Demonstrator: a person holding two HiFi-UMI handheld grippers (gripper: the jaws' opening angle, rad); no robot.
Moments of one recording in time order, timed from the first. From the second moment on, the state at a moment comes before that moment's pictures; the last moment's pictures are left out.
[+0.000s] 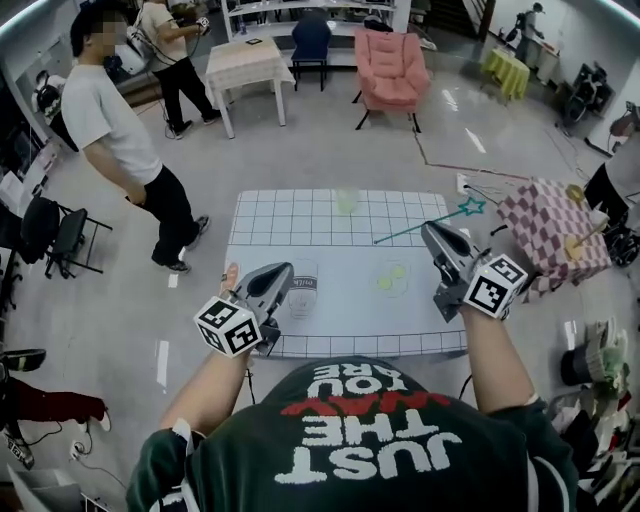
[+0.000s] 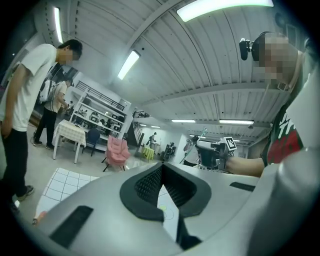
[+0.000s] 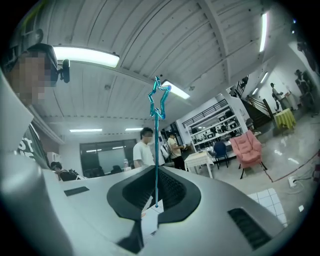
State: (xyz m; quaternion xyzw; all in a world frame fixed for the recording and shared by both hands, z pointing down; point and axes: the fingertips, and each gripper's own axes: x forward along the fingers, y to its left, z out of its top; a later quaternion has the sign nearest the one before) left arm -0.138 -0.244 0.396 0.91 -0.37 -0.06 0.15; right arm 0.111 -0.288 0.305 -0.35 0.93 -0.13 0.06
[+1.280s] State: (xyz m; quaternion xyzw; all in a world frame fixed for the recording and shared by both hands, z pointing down) left arm -0.100 -0.207 0.563 0.90 -0.35 0.02 0.26; right arm 0.097 -0.253 0.558 -0.34 0.84 -0.41 0.06
